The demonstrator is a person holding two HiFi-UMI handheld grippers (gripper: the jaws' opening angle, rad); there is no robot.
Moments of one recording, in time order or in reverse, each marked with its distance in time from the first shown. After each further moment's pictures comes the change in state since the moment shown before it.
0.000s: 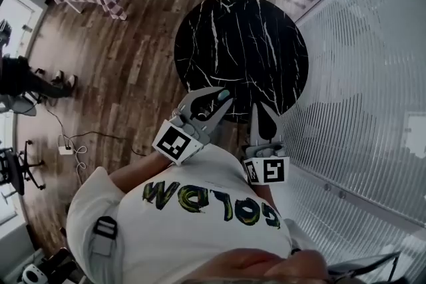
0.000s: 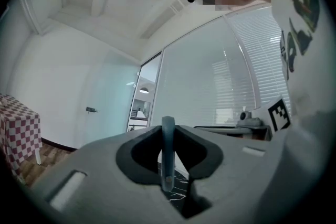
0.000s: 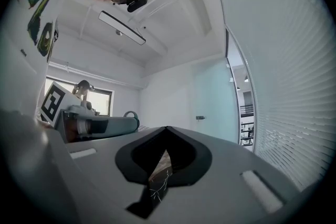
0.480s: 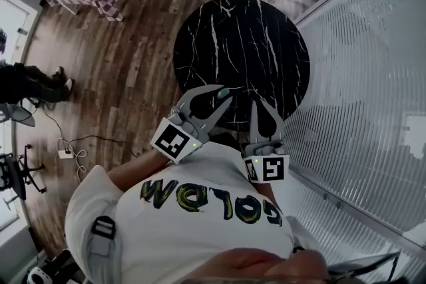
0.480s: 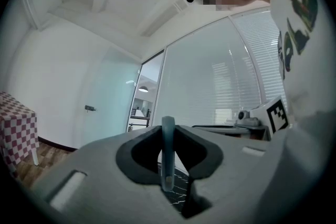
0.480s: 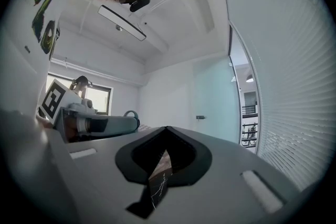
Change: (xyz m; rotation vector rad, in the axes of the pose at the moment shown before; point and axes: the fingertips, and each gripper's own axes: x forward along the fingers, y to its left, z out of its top) left arm 0.029 0.059 -0.001 -0.011 0.008 -0.023; right arm 0.066 -0.013 -0.005 -0.025 0.015 0.000
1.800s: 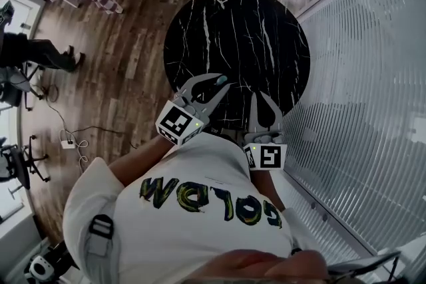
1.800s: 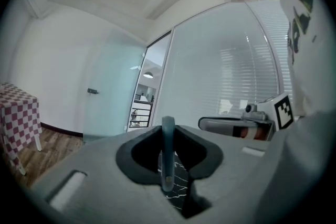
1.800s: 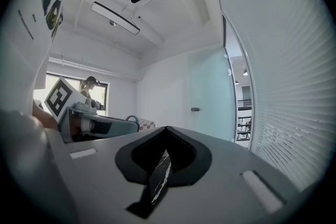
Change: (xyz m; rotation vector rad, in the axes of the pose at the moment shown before) left arm 0.087 0.013 -0.086 -0.058 0.190 0.048; right arm 0.008 -0.096 -0.059 0.022 0.064 -0.010
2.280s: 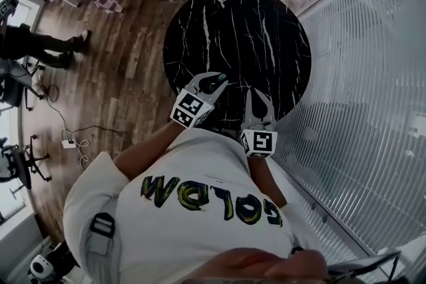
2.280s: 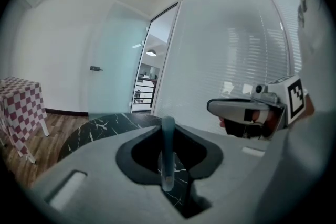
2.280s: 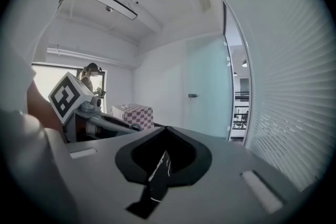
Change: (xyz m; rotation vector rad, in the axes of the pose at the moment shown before) left arm 0.039 0.036 -0.117 -0.030 0.245 0.025; right arm 0.019 -0.019 -0.101 0.009 0.140 -0.029
